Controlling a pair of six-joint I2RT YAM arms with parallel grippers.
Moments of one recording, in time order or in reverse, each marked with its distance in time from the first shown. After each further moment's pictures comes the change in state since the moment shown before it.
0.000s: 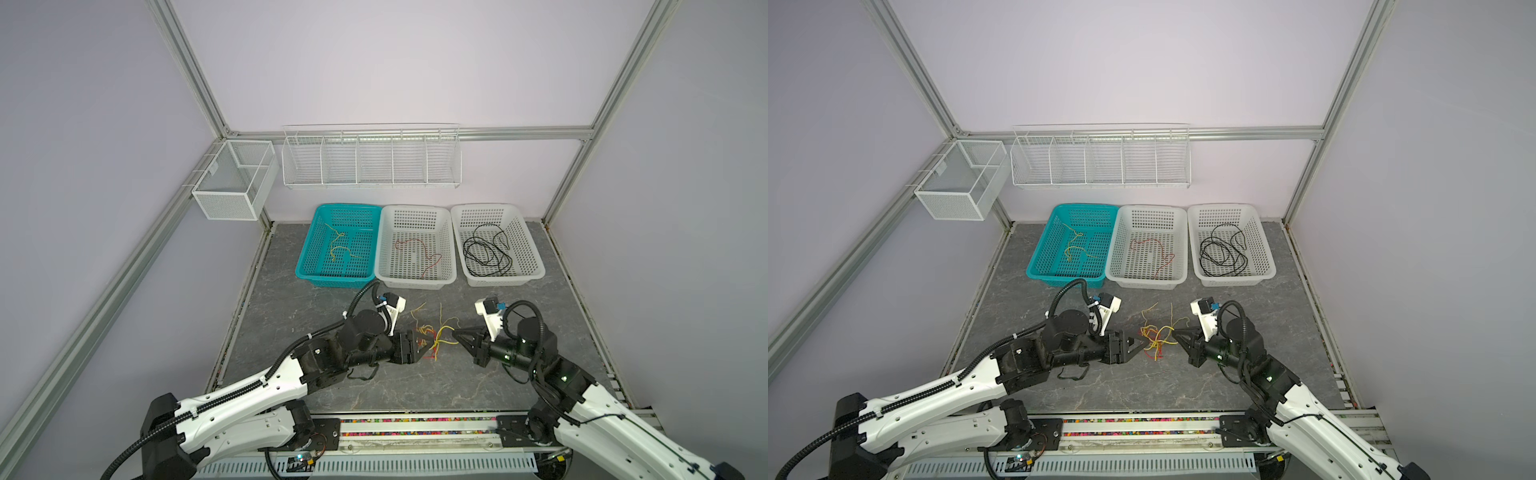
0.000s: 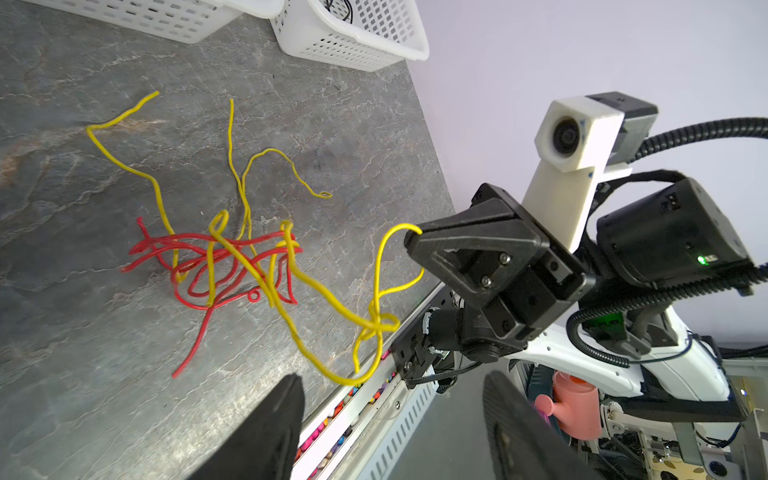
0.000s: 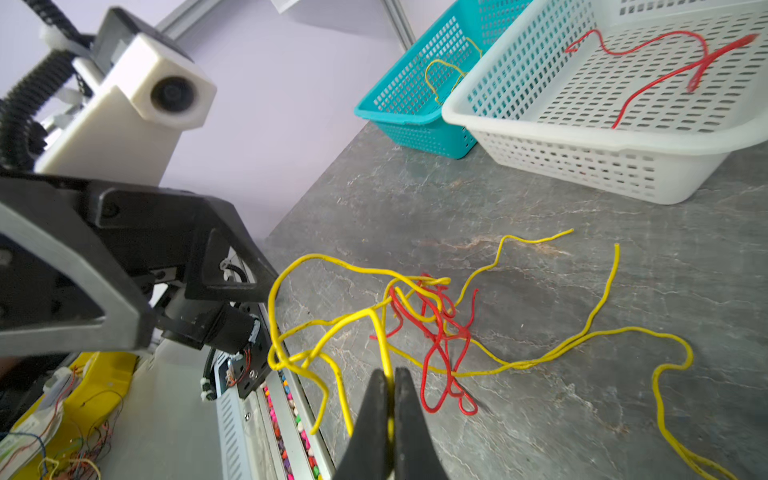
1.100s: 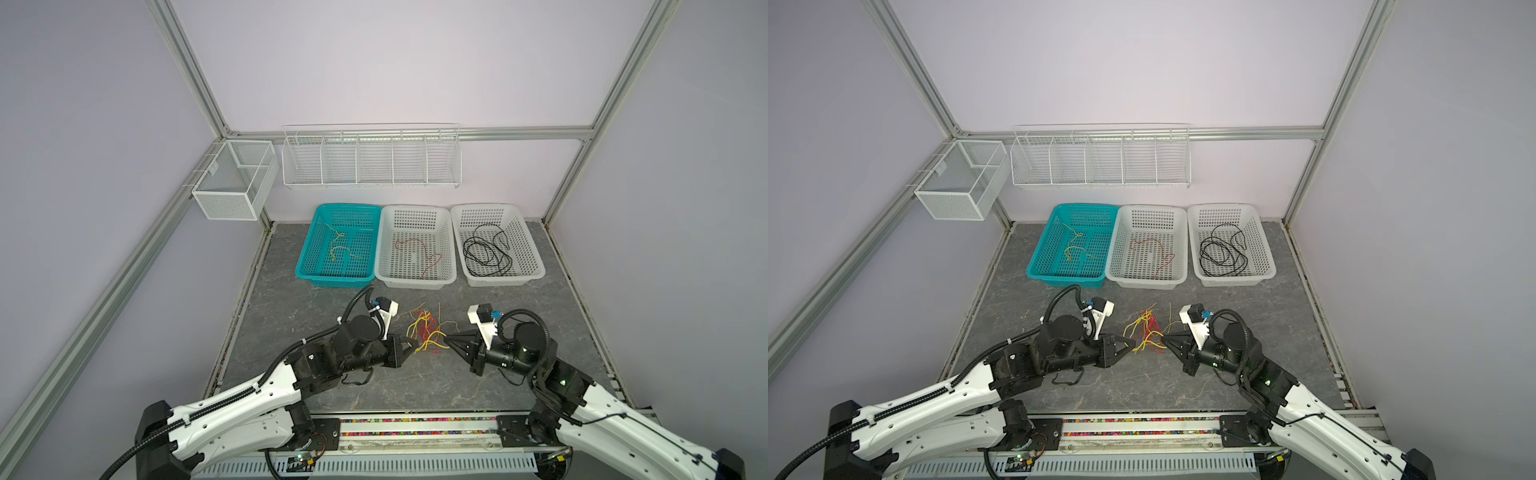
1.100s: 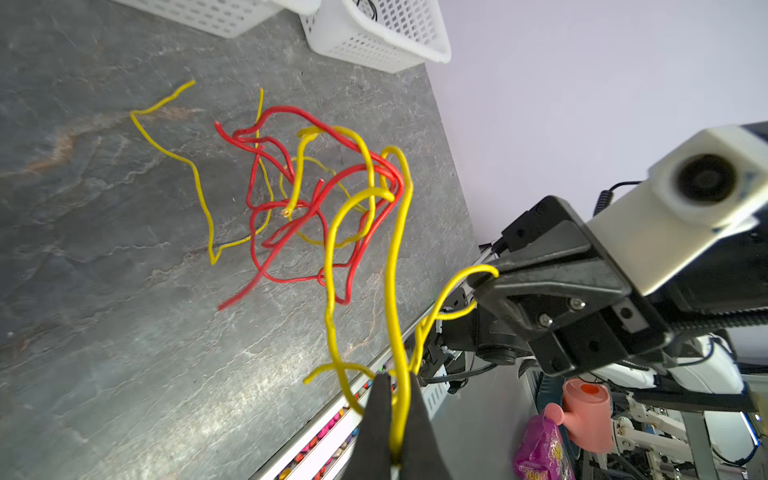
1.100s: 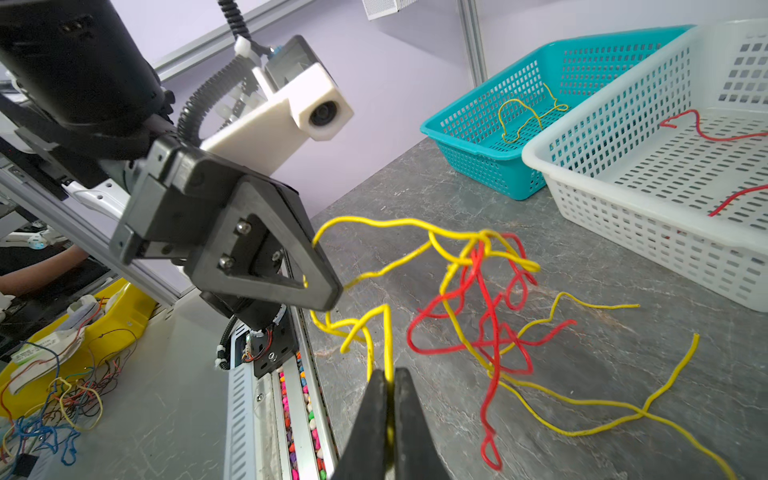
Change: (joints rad) left arm 0.007 -0.086 -0.034 -0.056 -0.052 -0.005; right arm 0.122 -0.033 -0.002 0.102 0.019 -0.109
